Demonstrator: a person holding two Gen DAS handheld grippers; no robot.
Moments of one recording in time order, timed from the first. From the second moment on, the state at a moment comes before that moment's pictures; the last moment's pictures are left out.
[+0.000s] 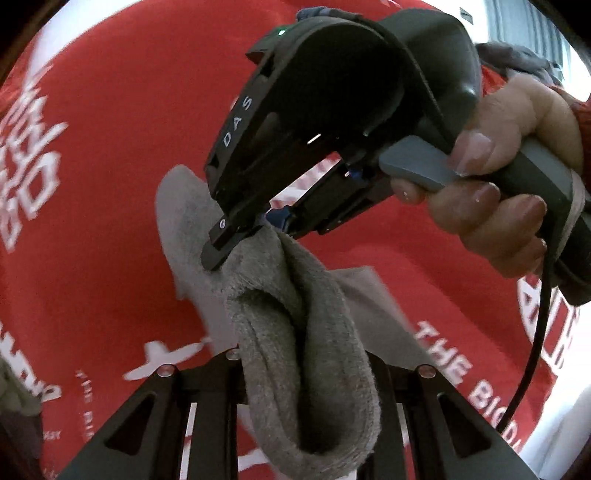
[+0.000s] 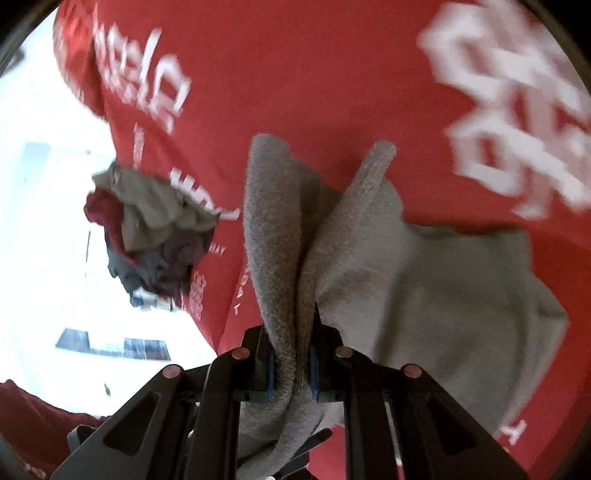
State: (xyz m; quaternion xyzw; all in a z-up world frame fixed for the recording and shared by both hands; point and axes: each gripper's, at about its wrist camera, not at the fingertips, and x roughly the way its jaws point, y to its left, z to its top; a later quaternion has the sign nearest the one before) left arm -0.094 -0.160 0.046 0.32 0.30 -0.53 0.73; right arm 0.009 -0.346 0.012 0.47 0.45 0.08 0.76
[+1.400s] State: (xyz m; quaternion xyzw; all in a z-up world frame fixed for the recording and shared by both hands) left arm -0.010 -0.109 -0.086 0.32 0.53 -0.39 0.67; right arm -0.168 -0.311 -0.090 0.49 0.52 -0.12 0.69
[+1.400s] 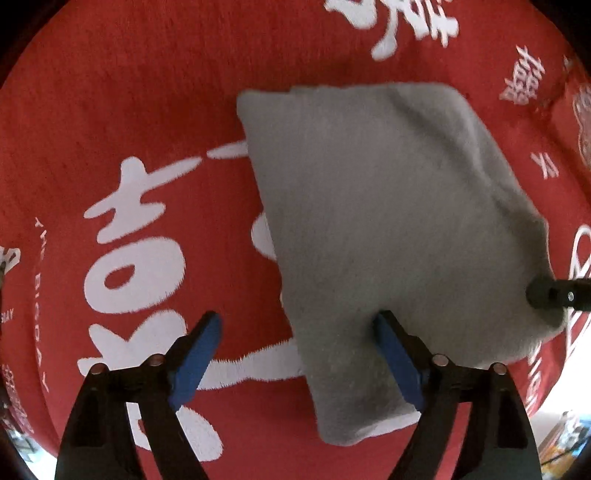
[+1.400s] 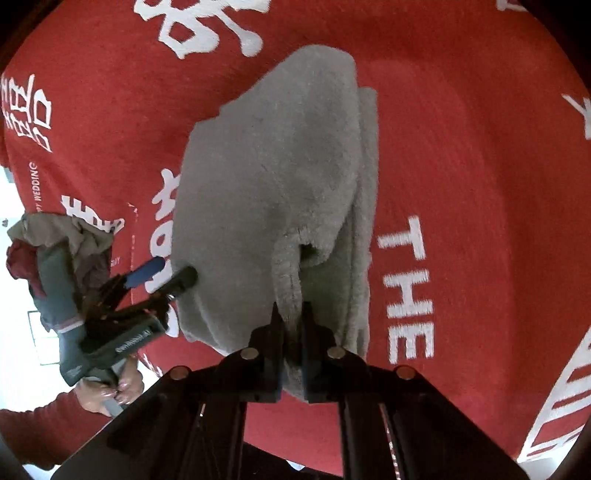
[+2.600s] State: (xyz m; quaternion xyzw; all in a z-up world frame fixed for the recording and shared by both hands) left arm 0.010 -0.026 -0.047 0.30 0.59 -0.38 0.65; right arm -0.186 -0.234 -0.053 0.42 0.55 -0.27 0.67
